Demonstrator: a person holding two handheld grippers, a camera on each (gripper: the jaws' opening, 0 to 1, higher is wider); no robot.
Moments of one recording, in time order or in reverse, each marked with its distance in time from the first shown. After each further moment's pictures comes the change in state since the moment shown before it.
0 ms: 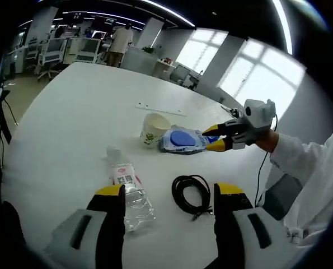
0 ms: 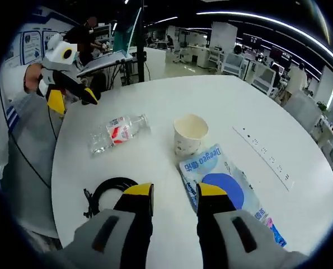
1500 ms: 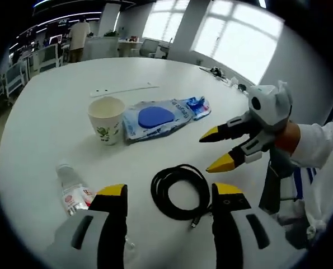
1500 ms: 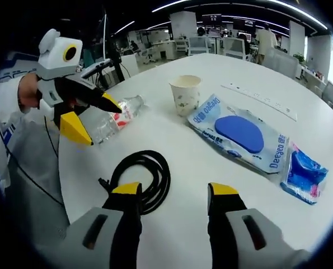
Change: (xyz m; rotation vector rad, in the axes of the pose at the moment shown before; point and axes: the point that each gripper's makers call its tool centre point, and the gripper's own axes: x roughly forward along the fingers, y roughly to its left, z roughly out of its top) left arm 0.090 -0.044 -0.033 0.267 0.227 -0.068; right arm 0.003 0.048 -0.070 0.302 0.026 -0.059
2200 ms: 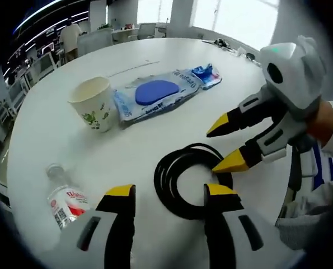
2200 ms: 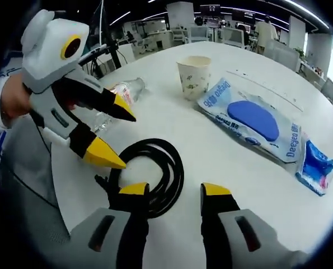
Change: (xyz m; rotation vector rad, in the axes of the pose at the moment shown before) left arm 0.044 0.005 -0.033 0.139 0.152 0.142; right arm 0.027 0.017 -0.021 0.005 0.081 -0.031
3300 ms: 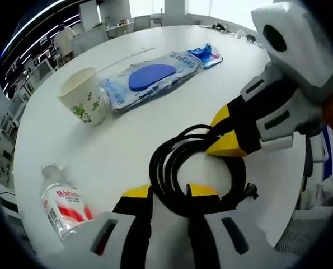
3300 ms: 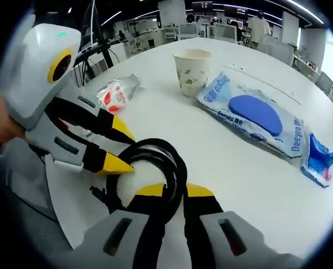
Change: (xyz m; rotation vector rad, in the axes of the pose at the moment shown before) left arm 0.015 0.004 -0.019 0.062 0.077 0.075; right arm 0.012 0.002 0.002 0.080 -0.005 -0.036
